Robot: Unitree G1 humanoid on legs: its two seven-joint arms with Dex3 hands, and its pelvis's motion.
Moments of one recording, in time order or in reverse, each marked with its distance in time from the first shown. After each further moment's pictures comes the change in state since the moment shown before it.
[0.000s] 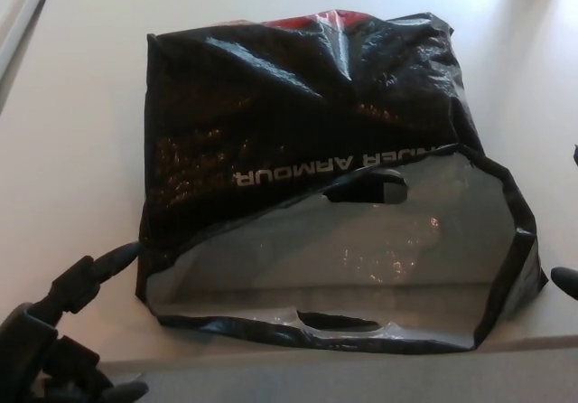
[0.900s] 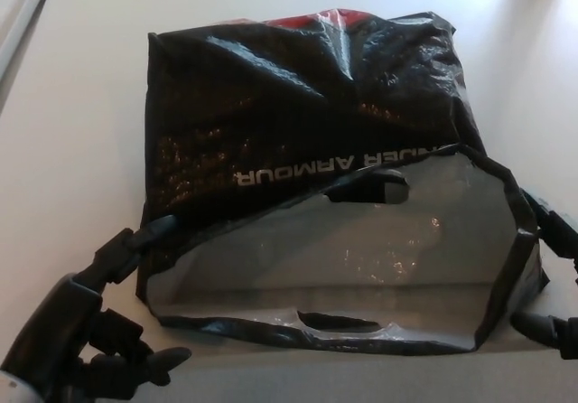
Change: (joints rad) left_arm -0.105 -0.083 -0.053 -0.040 0.014 0.171 0.014; right_arm 0.034 0.043 0.118 0.002 -0.024 -0.025 -0.007
